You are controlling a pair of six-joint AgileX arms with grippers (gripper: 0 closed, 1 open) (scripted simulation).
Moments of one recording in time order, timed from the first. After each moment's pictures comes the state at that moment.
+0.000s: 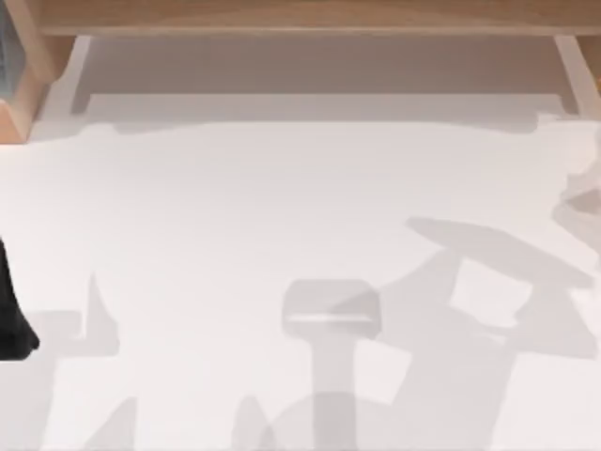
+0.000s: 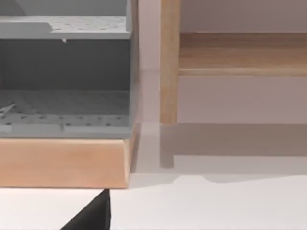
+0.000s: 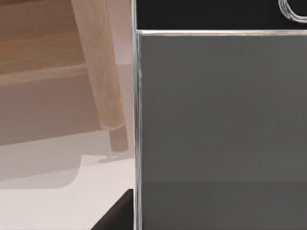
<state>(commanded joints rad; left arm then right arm) 0.00 0.00 0.00 0.00 0.00 0.00 -0.17 1.18 0.72 0.05 0.00 0.05</state>
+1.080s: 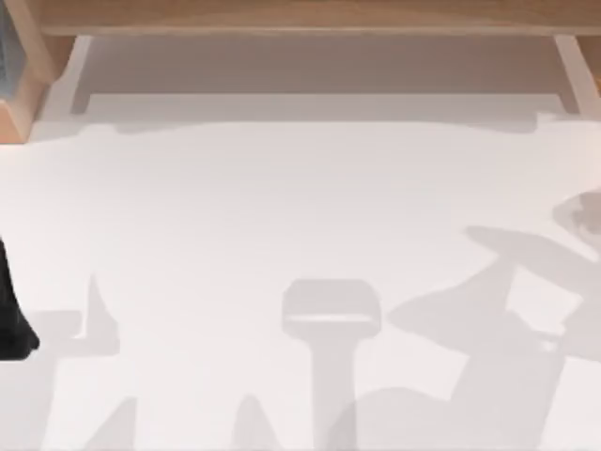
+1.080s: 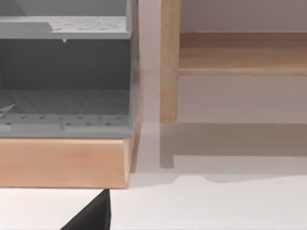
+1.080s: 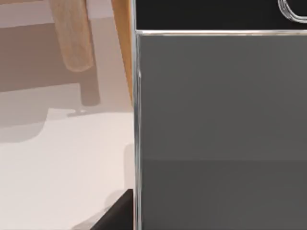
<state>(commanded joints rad) 0.00 0.00 0.00 0.00 0.00 0.00 -0.19 1.21 0.62 0.13 0.01 0.00</state>
